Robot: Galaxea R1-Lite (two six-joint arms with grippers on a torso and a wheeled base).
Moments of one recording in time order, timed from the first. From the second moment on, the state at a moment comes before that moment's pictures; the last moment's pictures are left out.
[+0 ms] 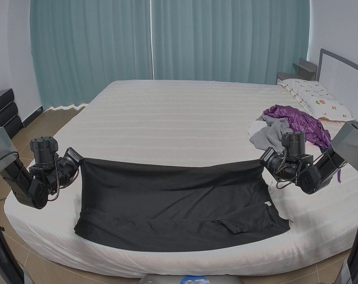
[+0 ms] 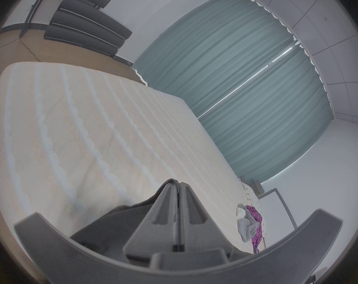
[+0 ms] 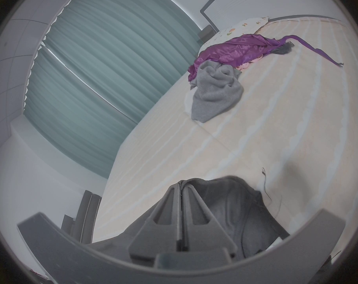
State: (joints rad) left arm 0.02 2.02 -0.67 -0.99 -0.05 -0.91; right arm 0.23 2.18 -0.95 -0.75 -0.08 0.89
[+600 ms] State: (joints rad) left arm 0.05 2.06 -0.57 -0.90 -0.07 -0.73; right arm 0.22 2.17 -0.74 -0.77 0.00 0.87
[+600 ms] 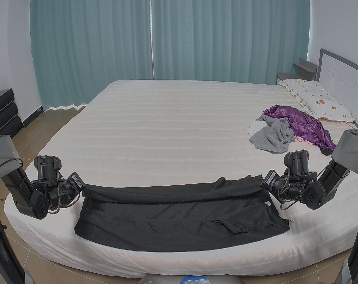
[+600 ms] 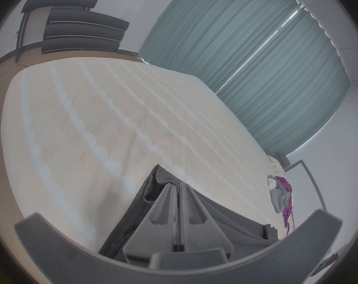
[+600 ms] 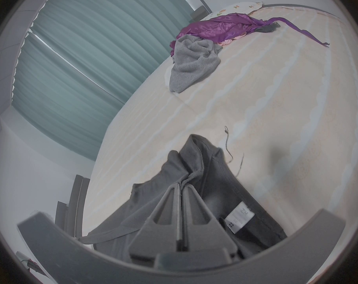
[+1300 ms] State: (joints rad) left arm 0.04 2.10 -0.55 -0.84 -0.07 -0.66; right arm 0.23 2.21 -0.71 -0.77 0.03 0.85
